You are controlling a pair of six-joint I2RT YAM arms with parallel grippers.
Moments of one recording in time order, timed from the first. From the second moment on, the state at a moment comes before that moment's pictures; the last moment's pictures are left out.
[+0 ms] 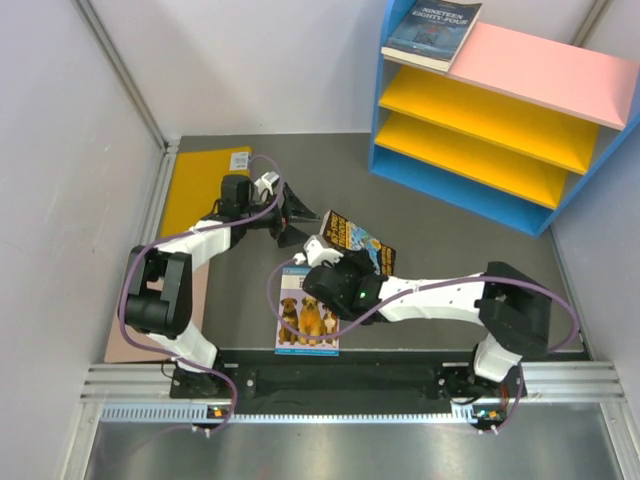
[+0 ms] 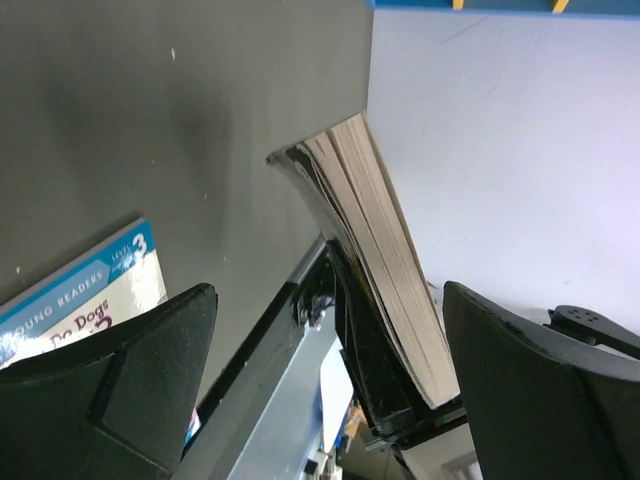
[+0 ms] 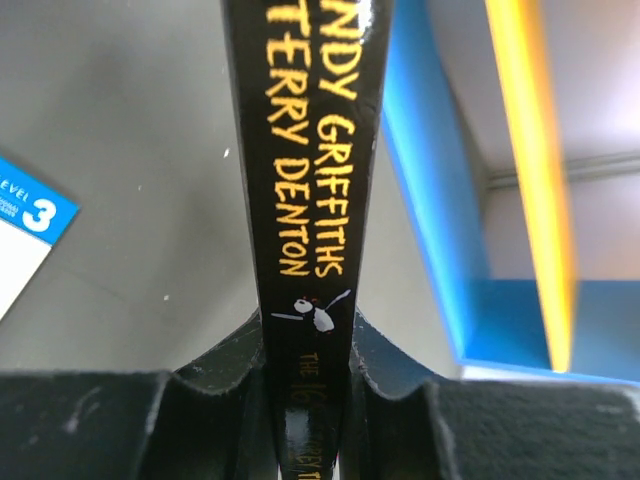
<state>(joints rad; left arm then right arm) -0.20 1.64 0.95 0.12 1.00 -0.96 1.22 1.62 1.00 -0.24 1.09 -0.14</state>
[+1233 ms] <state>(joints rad) -0.30 1.66 1.06 -0.06 1.00 -0.76 1.32 1.75 1.10 -0.14 1.28 -0.23</state>
